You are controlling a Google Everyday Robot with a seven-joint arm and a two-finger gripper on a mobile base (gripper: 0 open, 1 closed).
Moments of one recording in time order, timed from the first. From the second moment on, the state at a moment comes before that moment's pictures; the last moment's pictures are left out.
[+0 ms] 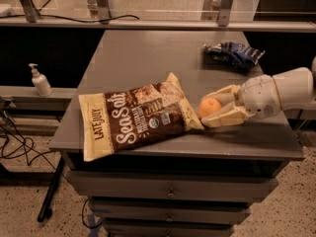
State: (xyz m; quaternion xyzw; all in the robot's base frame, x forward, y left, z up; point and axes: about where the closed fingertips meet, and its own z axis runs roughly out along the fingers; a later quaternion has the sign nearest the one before) arm 0.512 -0.136 0.846 -0.58 0.64 0.31 0.40
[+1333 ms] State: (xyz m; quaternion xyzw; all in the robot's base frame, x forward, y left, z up) arm 0.514 -0.137 0.849 -0.59 0.63 0.30 0.41
